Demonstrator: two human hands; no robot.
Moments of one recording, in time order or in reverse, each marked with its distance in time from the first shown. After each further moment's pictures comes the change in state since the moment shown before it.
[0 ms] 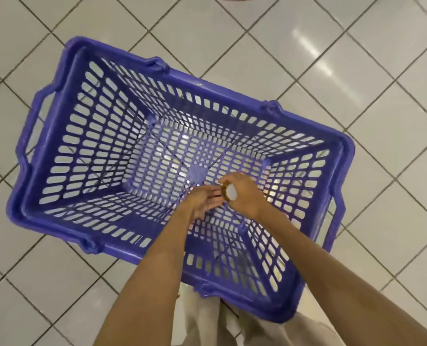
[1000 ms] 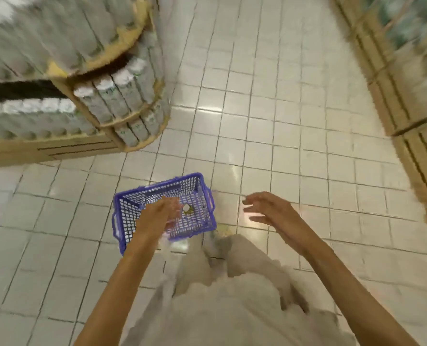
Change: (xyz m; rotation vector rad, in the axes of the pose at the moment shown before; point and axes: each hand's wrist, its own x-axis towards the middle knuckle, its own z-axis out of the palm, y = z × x) left_hand -0.734 0.084 0.084 0.736 -0.071 0.517; right_hand -0.653 -0.337 -0.203 1.164 0.693 0.139
